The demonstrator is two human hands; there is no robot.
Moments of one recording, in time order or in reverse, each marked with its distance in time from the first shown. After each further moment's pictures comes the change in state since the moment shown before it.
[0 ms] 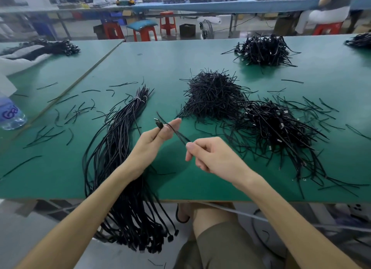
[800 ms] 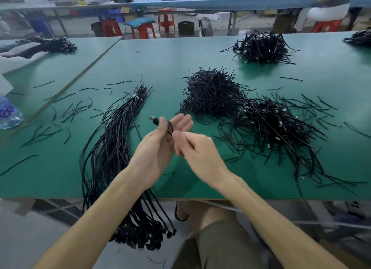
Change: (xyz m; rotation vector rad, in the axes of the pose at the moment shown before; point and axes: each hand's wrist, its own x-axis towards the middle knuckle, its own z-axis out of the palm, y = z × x) left_hand -0.009 0.030 0.033 -0.816 0.030 -0.192; right_hand 0.015 0.003 0.034 -0.048 0.190 -0.269
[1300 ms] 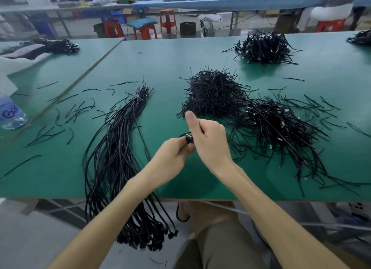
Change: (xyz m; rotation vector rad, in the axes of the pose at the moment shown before) left_hand -0.009 -0.007 0.015 1.203 -0.066 0.156; right_hand 0.025 -0.004 -0.010 -0.109 0.289 0.034
